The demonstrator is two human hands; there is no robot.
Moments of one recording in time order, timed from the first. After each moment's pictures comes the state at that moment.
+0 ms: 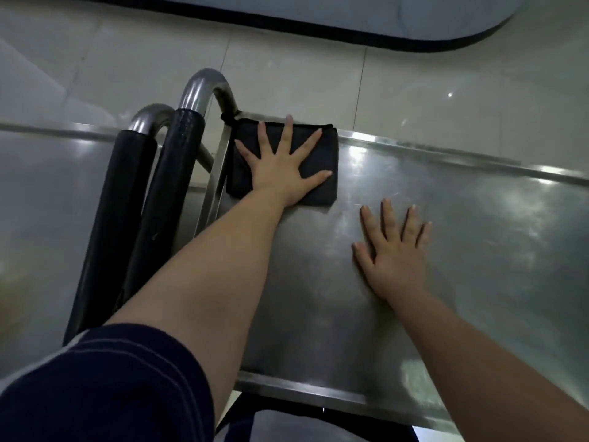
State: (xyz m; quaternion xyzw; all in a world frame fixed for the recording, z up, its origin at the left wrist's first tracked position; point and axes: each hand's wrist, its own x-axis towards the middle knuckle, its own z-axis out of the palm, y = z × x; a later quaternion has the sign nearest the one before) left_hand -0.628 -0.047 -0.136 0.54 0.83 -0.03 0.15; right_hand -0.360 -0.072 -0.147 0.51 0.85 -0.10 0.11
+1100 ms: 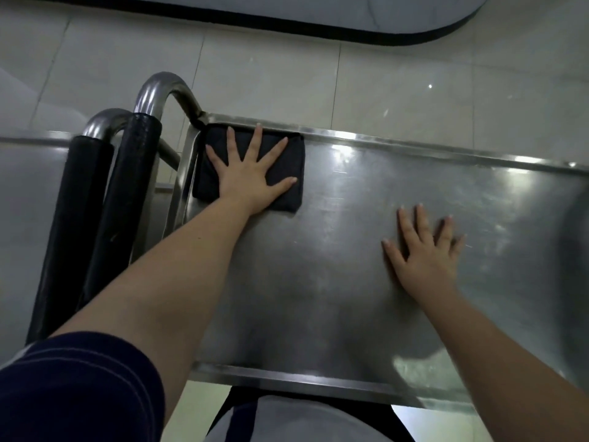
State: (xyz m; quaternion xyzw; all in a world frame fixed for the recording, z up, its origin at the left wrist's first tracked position) left_hand -0.613 -0.062 -0.131 0.56 0.82 -0.06 0.13; right_hand -0.262 -0.048 -0.133 0.61 0.77 -0.11 0.13
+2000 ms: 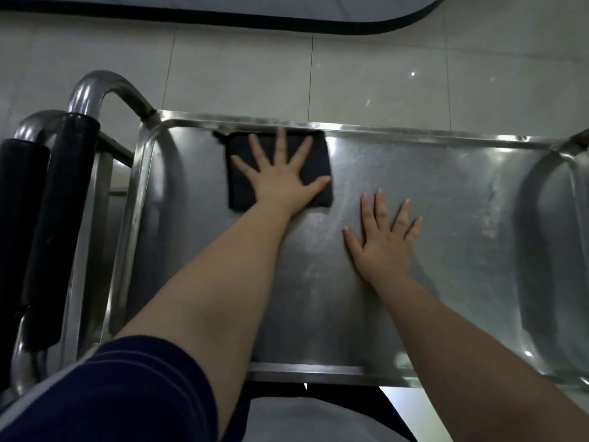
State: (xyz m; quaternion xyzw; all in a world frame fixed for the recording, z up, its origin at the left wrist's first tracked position) left_hand -0.476 -0.020 -0.133 0.53 0.83 -0.05 0.18; right_hand -0.251 -0.055 -0.146 0.60 0.78 -0.11 0.10
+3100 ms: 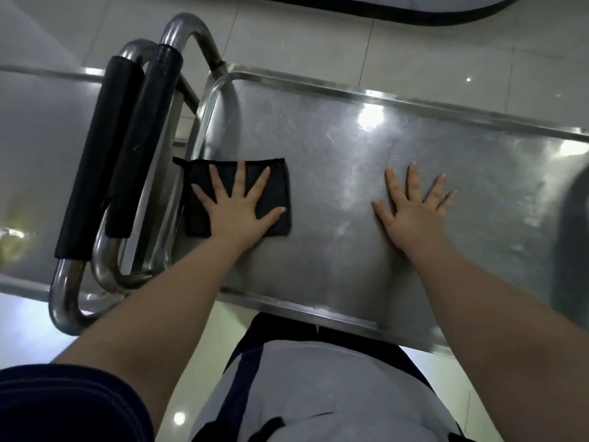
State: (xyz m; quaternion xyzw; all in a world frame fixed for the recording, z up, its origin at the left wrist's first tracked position) left_hand -0.535 -0.231 -0.135 0.48 0.87 -0.07 0.12; right_hand -0.251 -0.056 -0.140 0.53 0.82 -0.12 0.15
